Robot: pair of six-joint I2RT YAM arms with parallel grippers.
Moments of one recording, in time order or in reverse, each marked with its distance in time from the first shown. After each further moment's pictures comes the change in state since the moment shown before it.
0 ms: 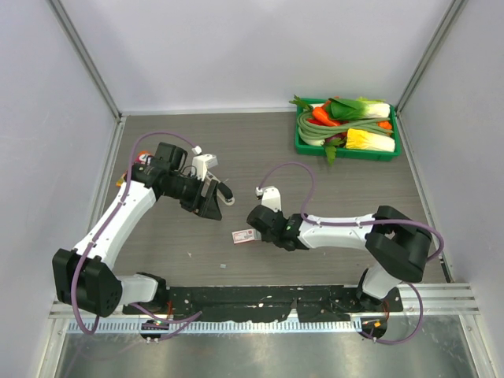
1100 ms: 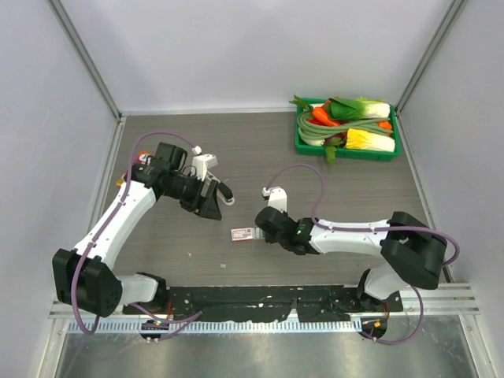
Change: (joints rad) left arm 0.000 0.000 0.000 0.000 -0.007 0.000; right arm -0.003 -0.087 -0.081 0.077 -0.019 -0.004
